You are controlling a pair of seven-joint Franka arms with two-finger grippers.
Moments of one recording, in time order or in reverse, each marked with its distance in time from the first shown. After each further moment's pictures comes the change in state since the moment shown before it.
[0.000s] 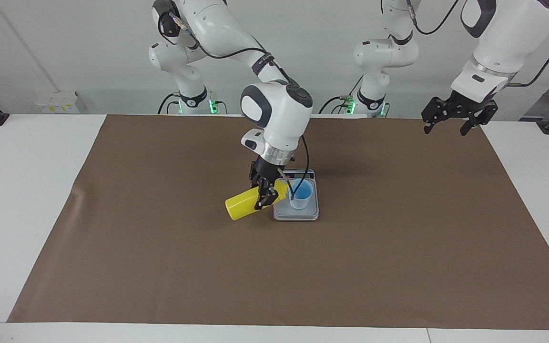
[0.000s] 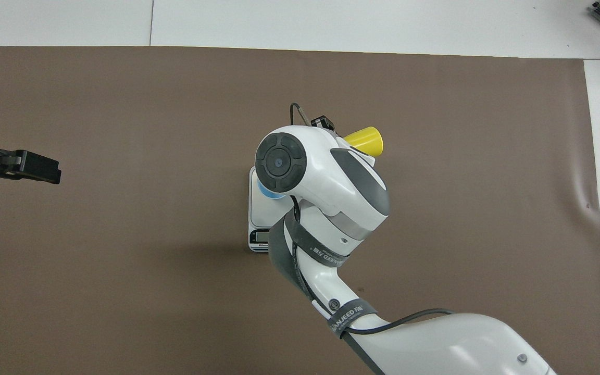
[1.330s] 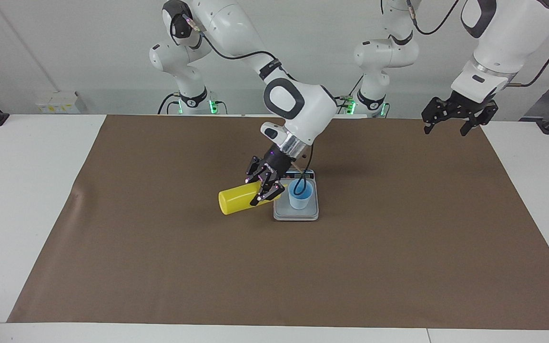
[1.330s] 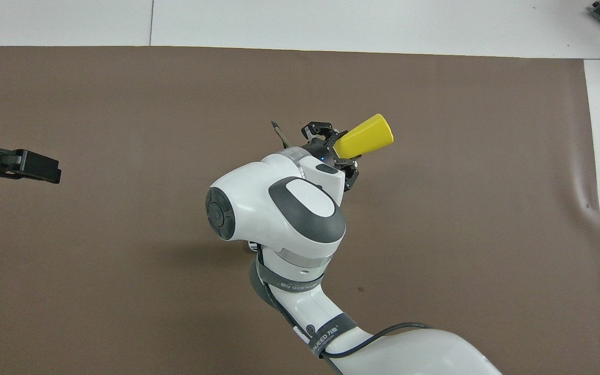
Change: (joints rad) left arm 0.000 0.000 0.000 0.000 0.000 0.000 0.000; right arm 0.108 0.027 0.000 0.002 -0.346 -0.160 0.060
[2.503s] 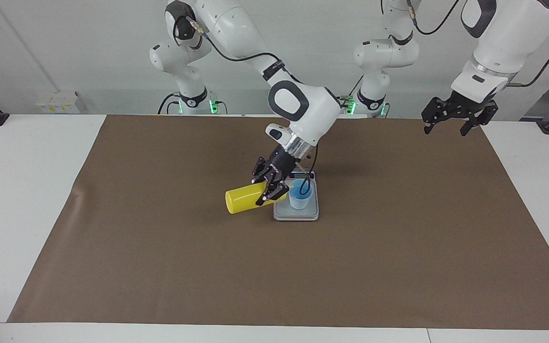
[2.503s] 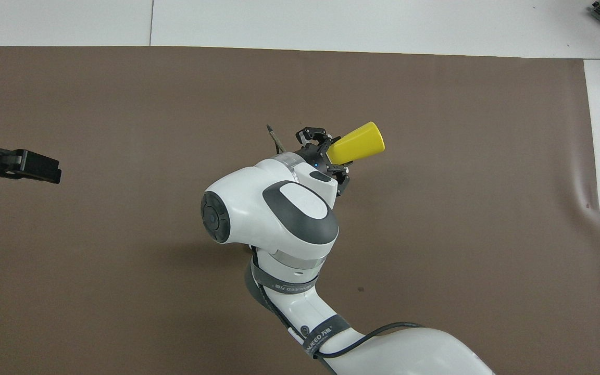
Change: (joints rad) left arm 0.000 0.000 0.000 0.000 0.000 0.000 0.000; right arm 0.004 0.015 0.000 0.000 0.029 0.018 0.079
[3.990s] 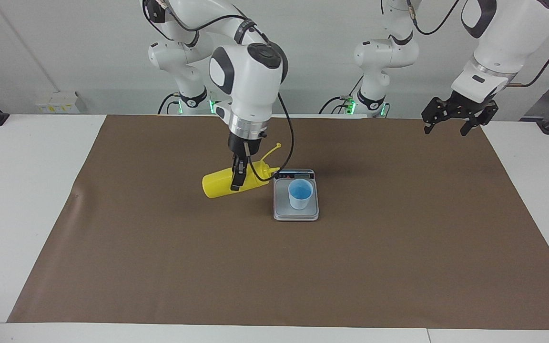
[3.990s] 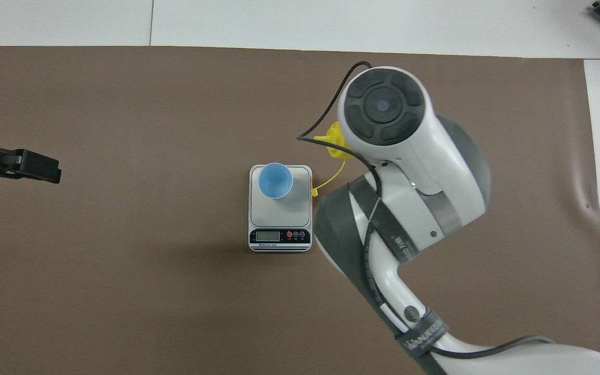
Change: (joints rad) left arm 0.000 0.000 0.000 0.000 0.000 0.000 0.000; right arm -0.254 -0.206 -0.008 0.044 0.629 0.005 -0.077
